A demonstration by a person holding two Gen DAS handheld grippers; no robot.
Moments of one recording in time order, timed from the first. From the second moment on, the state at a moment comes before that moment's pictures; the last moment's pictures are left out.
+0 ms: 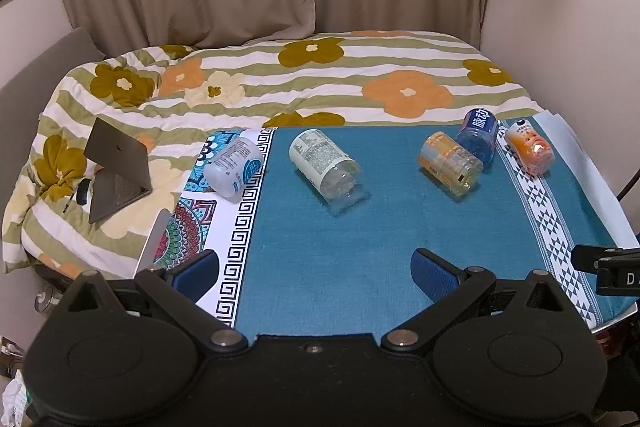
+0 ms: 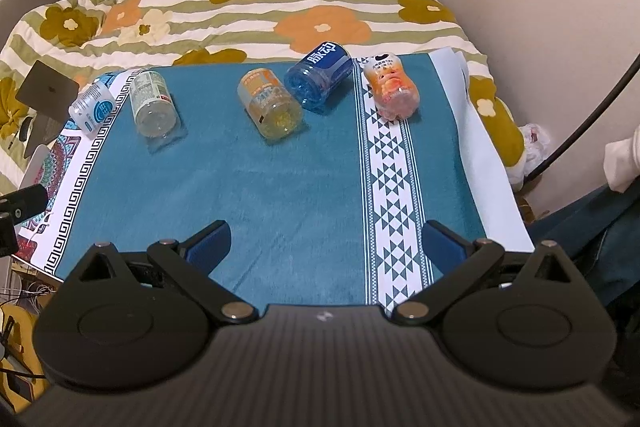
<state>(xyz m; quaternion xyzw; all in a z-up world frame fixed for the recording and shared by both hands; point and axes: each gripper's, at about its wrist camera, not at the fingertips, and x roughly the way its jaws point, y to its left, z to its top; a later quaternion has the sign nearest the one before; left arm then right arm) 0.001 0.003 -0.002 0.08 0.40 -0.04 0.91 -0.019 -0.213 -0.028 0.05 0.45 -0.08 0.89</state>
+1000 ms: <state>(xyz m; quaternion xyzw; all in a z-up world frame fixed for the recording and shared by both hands) 0.006 0.003 -0.002 0.08 0.40 -0.04 0.91 -0.018 -0.214 -0.026 0.05 0.45 -0.08 0.89</state>
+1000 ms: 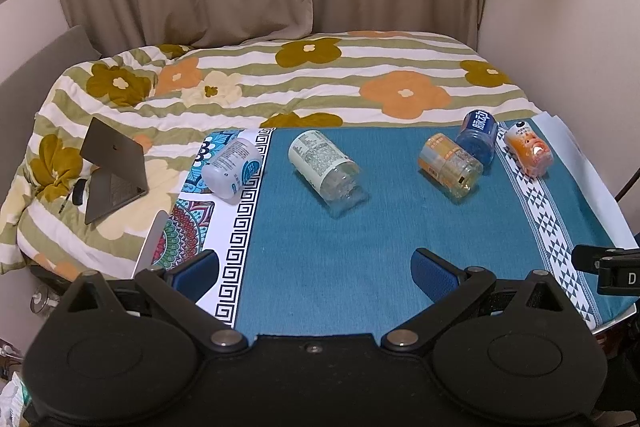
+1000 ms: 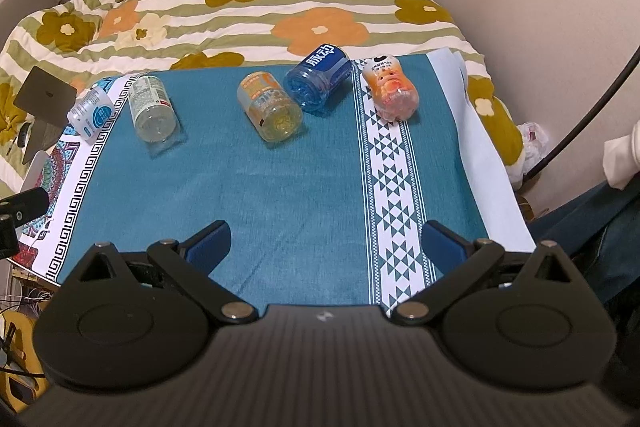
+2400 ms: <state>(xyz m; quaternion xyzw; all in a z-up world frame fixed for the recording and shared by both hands) 0.015 0.015 0.002 0.07 0.40 -0.07 0.91 -0.017 -0.208 -0.023 0.05 0.46 -0.10 0.88</state>
